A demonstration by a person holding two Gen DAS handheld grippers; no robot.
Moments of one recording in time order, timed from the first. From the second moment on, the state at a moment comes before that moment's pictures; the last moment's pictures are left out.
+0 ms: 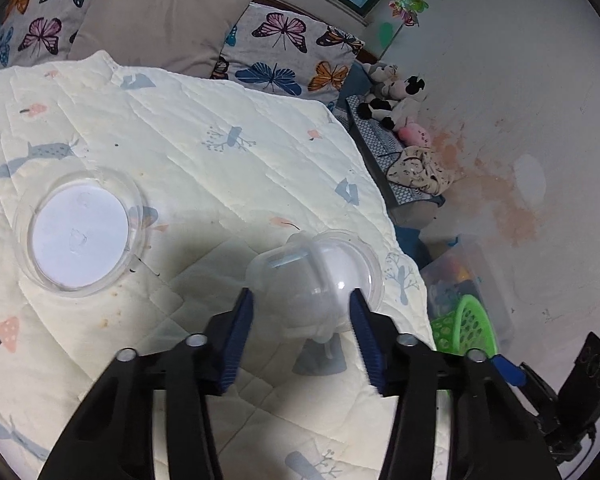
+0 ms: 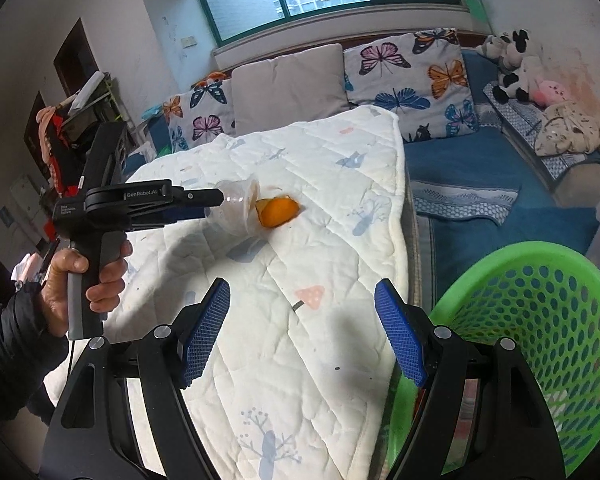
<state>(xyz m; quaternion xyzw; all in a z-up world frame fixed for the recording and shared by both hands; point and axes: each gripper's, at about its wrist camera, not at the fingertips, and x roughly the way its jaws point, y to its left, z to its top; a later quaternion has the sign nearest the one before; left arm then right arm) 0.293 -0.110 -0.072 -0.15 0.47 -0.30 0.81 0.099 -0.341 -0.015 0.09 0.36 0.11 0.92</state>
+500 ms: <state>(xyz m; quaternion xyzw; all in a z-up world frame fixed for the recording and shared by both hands) 0.269 -0.090 -0.047 -0.09 0.45 -0.28 0.84 0.129 -0.319 -0.022 0.07 0.37 0.13 0.91</state>
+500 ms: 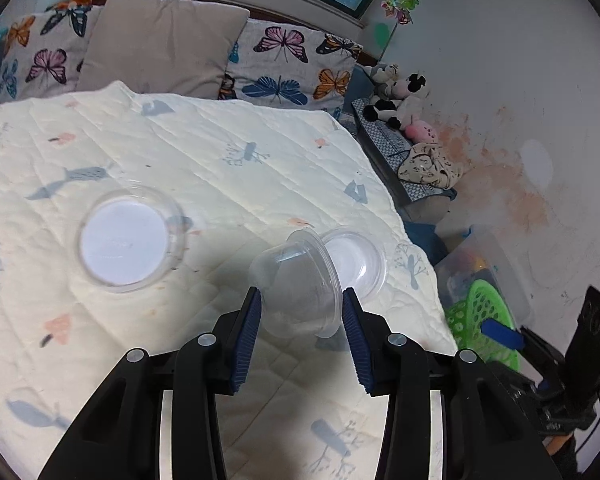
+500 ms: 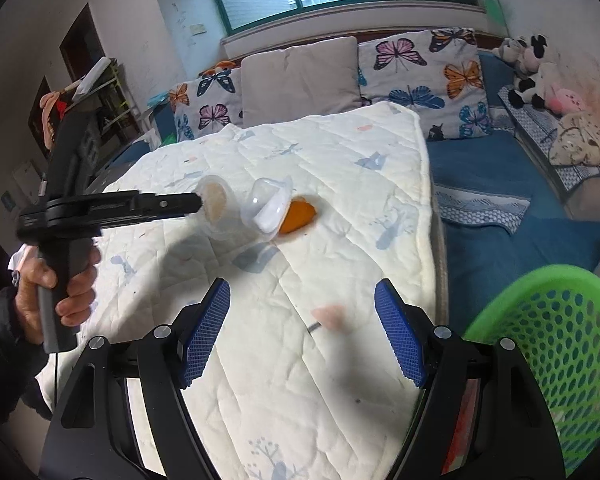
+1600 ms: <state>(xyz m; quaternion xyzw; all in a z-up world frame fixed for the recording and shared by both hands) 0.240 -0.007 -0.041 -0.12 0.44 -0.24 0.86 0.222 -0.257 -0.041 0.10 0.39 0.20 0.89</state>
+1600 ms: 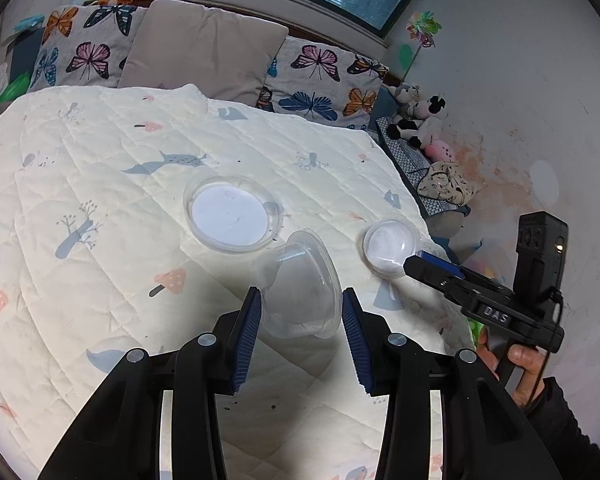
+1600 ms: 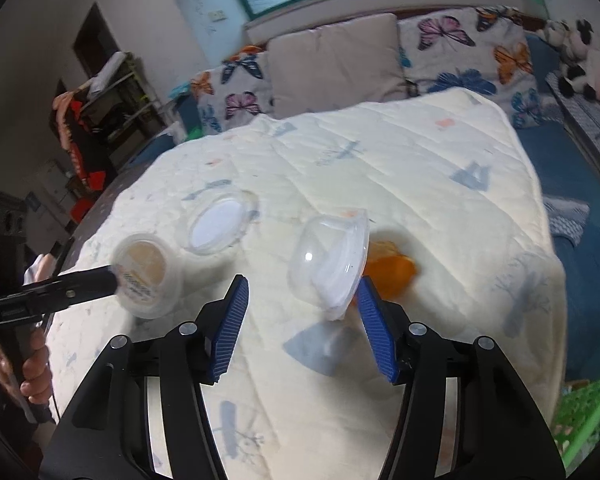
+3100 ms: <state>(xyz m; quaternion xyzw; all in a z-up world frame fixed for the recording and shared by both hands) 0.179 -0.108 -0.018 -0.08 0.43 -0.34 0.83 0.097 -0.318 -0.005 0.08 0.37 0.11 0.92</state>
